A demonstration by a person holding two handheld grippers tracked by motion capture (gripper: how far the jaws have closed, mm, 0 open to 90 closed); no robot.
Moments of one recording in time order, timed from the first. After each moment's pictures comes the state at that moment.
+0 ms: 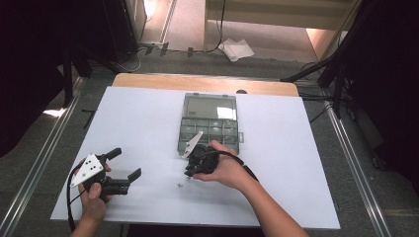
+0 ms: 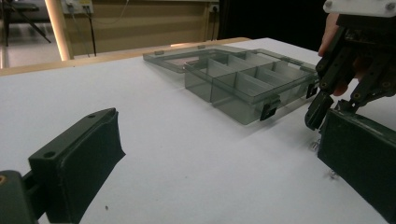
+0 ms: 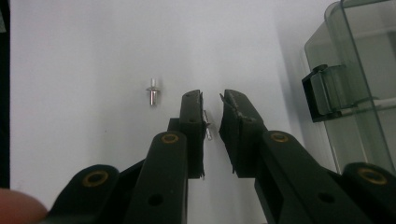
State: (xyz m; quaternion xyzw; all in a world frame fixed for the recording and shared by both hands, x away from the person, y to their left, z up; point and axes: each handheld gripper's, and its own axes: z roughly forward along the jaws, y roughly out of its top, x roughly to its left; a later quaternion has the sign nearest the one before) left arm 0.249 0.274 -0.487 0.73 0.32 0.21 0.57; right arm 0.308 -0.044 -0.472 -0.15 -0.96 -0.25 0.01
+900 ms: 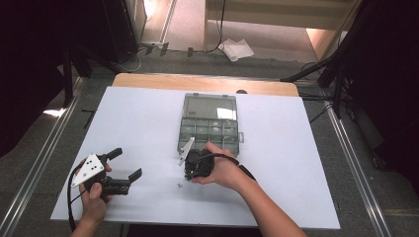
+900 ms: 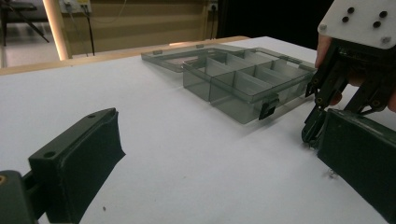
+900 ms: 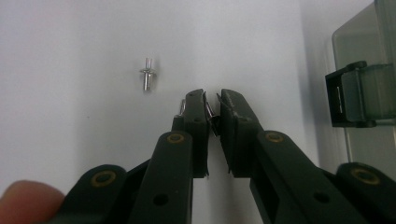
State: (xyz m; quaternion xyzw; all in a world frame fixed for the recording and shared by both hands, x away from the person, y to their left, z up) left arm 0.250 0.273 -0.487 0.73 0.32 0.21 0.57; right arm 0.305 -0.031 -0.482 -0.11 -0.97 -0.20 -0.01
